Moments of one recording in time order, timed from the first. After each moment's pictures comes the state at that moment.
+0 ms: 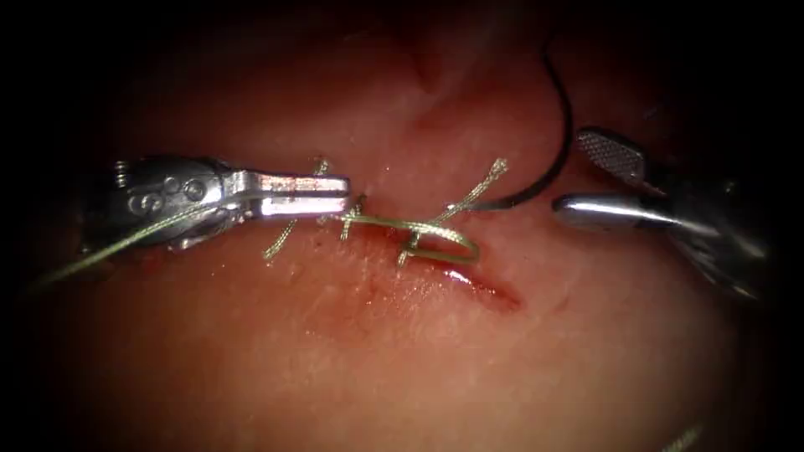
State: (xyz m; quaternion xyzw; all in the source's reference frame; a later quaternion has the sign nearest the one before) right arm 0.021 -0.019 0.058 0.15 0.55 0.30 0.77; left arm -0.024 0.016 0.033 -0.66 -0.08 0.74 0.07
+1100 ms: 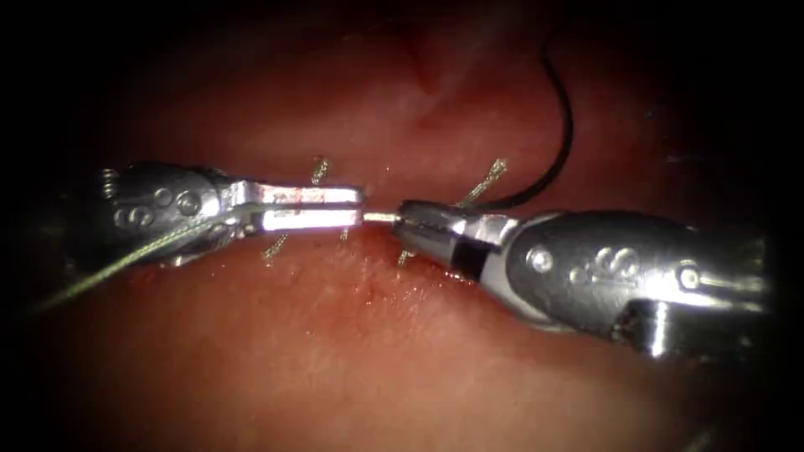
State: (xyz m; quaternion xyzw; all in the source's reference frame) right arm 0.030 -0.022 0.054 0.01 0.42 0.12 0.90; left arm -0.025 0.016 0.030 -0.66 -0.07 0.75 0.08
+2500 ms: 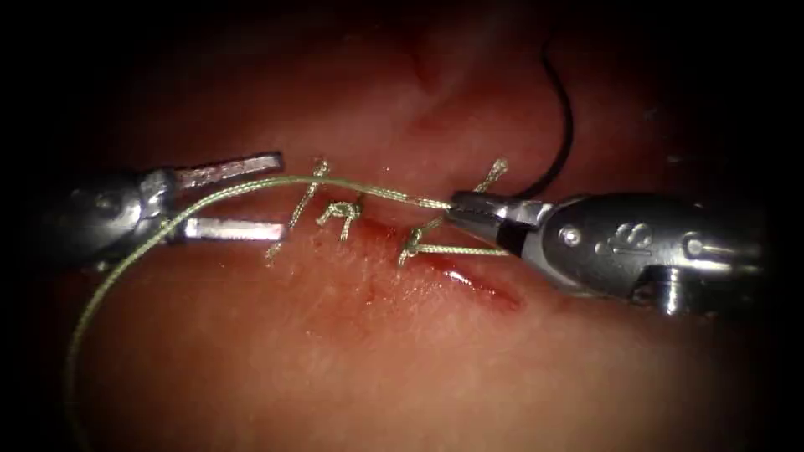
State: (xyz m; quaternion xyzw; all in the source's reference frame) right arm 0.027 -0.021 0.060 0.02 0.38 0.09 0.92; left arm -0.021 0.016 0.027 -0.65 -0.04 0.75 0.09
